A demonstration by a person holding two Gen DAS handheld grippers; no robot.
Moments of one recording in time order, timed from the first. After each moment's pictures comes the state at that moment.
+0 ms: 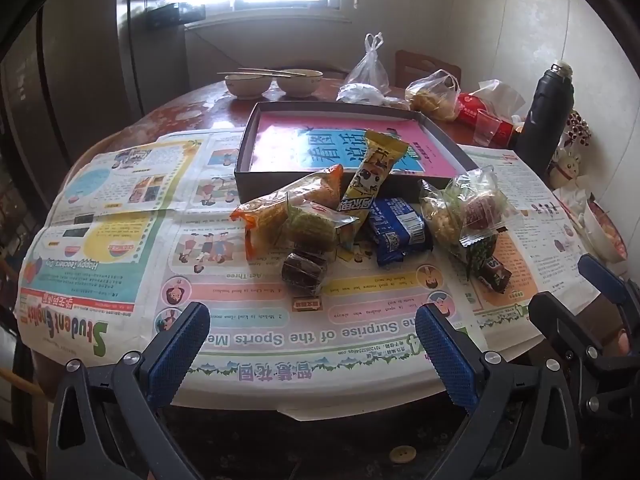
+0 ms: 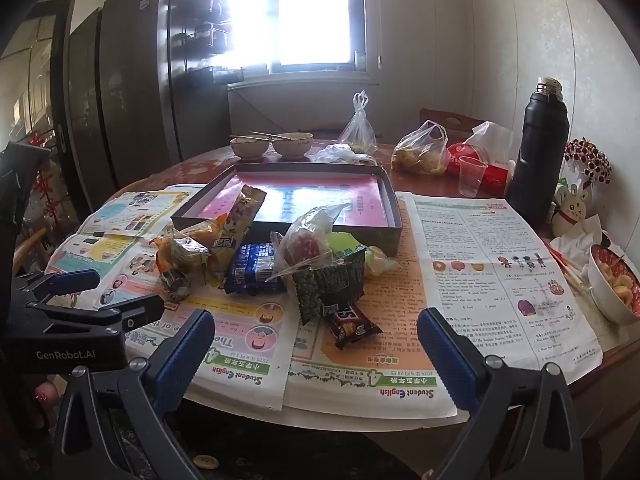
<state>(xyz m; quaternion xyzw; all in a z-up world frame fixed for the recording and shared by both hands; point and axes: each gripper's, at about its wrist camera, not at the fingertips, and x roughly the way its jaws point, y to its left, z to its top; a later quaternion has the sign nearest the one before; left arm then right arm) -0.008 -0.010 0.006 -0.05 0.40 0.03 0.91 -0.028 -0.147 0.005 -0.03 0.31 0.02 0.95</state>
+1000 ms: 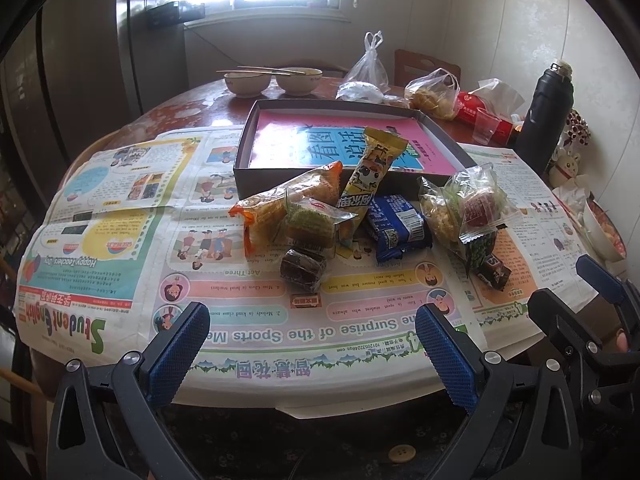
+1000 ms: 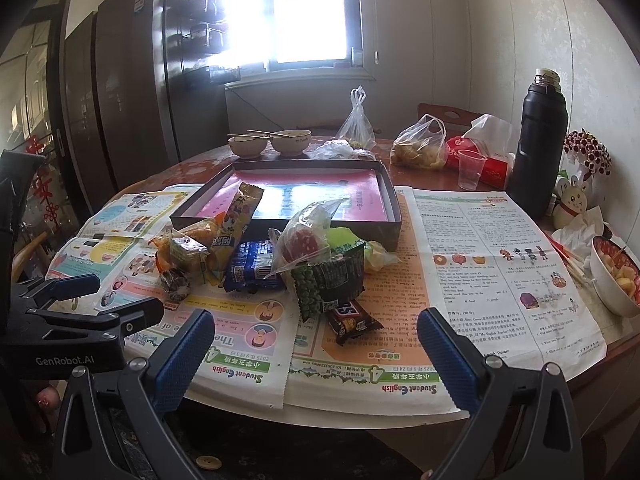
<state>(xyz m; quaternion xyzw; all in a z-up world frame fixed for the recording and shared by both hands) -0.011 -0.011 0.004 -0.05 0.40 0.03 0.91 -0.027 -0.148 0.001 -0.02 0.32 0.02 0.95</state>
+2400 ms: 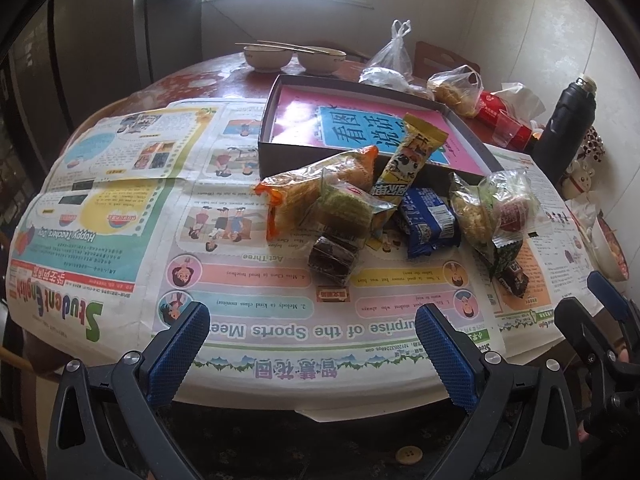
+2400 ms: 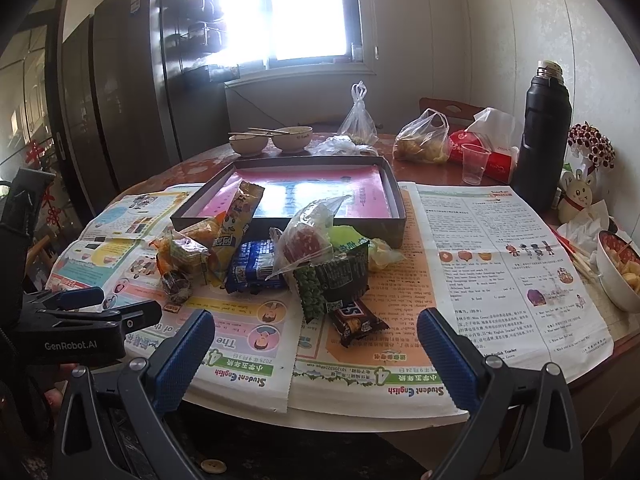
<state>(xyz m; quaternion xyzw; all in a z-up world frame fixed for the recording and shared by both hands) 0.004 0.016 -0.013 -0.09 0.43 0.04 0.90 -0.021 -0.148 -0.002 -0.01 0.32 0.03 0.95</state>
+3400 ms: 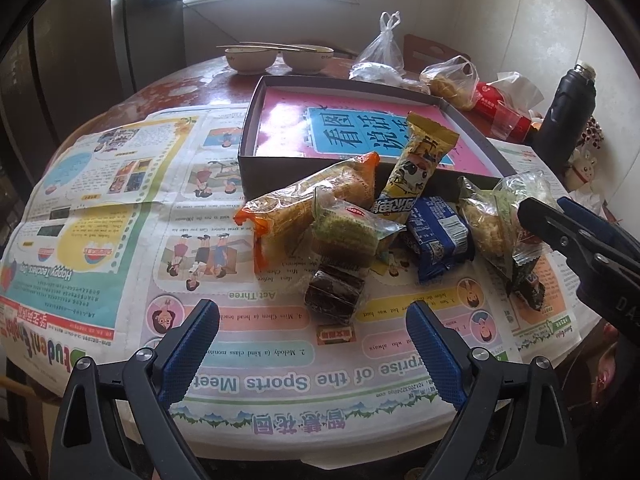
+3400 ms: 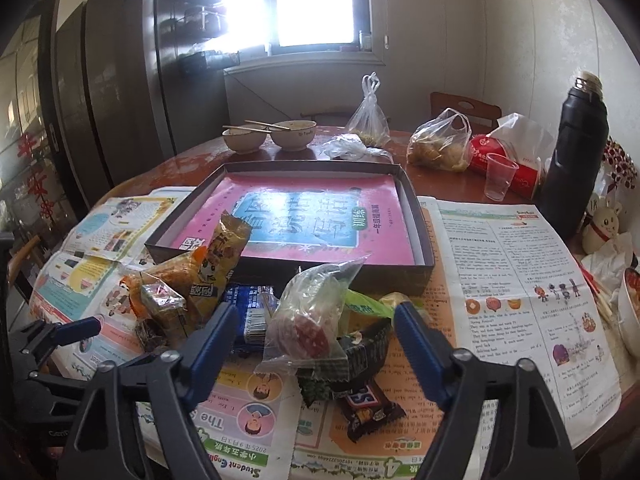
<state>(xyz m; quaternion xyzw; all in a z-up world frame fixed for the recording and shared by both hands) 0.038 0.017 -0.024 -0.07 0.43 0.02 0.90 0.062 -0.135 0.000 -0.02 0.35 0.03 0.94</state>
